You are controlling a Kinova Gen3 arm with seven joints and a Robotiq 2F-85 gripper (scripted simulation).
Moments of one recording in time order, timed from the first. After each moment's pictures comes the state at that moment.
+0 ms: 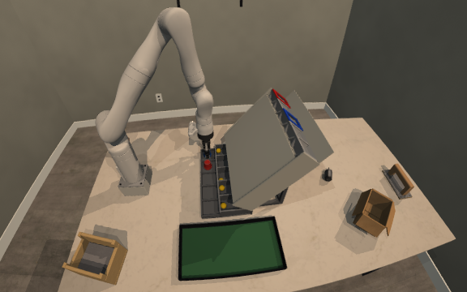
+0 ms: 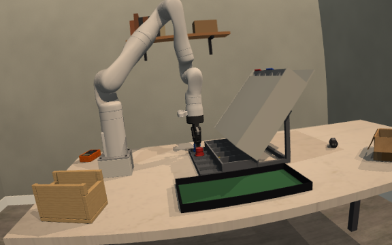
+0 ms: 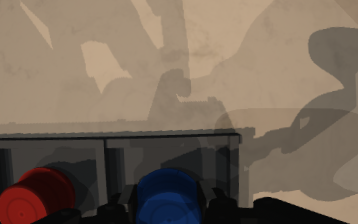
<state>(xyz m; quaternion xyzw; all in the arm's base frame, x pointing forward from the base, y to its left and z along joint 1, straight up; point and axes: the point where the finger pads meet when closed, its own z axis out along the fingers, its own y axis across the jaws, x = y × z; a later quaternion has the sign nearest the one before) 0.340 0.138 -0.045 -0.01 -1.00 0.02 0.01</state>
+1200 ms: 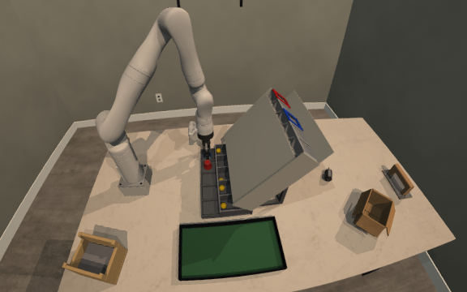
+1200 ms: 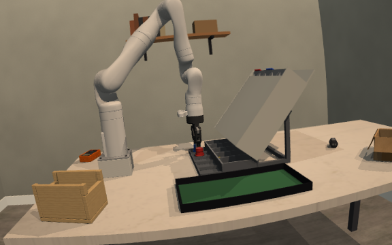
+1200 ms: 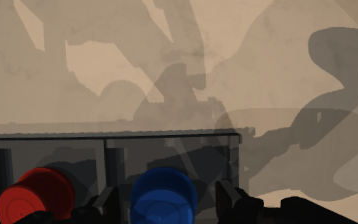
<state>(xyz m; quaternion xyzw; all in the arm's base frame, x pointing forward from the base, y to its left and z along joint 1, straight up) 0.340 0.138 -0.045 -0.01 -1.00 0.02 0.01</state>
